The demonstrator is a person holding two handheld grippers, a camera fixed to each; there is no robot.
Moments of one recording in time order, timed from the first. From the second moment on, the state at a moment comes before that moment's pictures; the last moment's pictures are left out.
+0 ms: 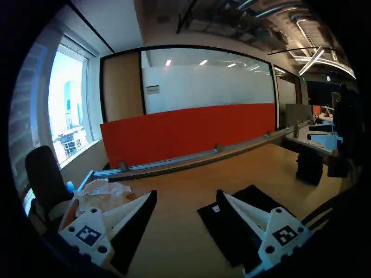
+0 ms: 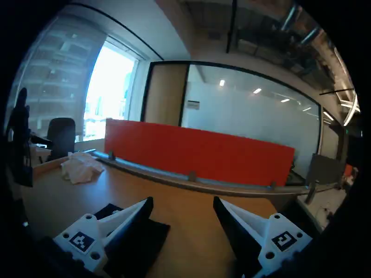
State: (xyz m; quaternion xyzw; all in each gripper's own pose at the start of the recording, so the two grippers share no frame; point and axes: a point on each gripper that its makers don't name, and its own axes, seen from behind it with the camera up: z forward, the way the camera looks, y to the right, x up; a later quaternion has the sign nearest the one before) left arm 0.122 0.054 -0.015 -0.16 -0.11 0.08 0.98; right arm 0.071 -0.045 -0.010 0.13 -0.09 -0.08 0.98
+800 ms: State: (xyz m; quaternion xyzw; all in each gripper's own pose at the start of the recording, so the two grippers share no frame) left arm 0.045 0.096 -0.041 -0.28 -0.20 0.11 0.93; right arm 0.001 -0.088 -0.039 0.27 -0.20 -0.13 0.93
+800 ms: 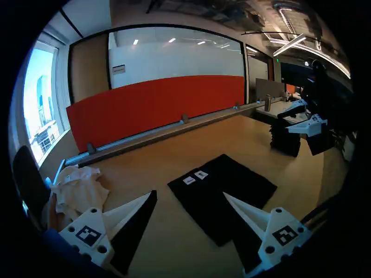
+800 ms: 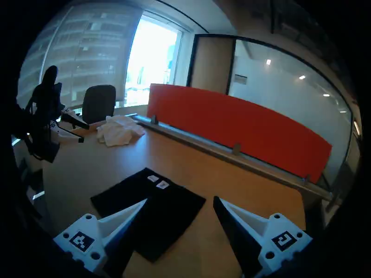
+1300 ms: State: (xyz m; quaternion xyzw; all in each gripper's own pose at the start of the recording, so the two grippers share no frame) left arm -0.033 0.118 -0.066 -0.32 -0.26 0.12 0.90; right arm -0.067 -0.099 -0.056 0.31 -0.25 -0.15 0.91
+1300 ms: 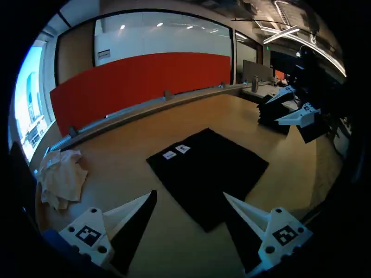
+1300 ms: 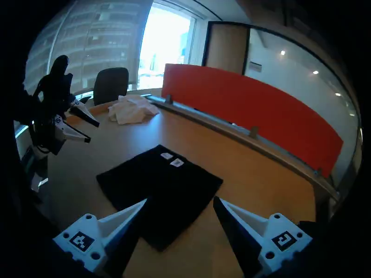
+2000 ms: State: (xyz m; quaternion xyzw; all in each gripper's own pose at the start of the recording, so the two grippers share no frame) left arm -0.131 0.132 -0.083 -0.36 -0.33 0.14 0.86; right arm -0.163 -0.107 -0.077 0.34 -0.31 -0.16 0.87
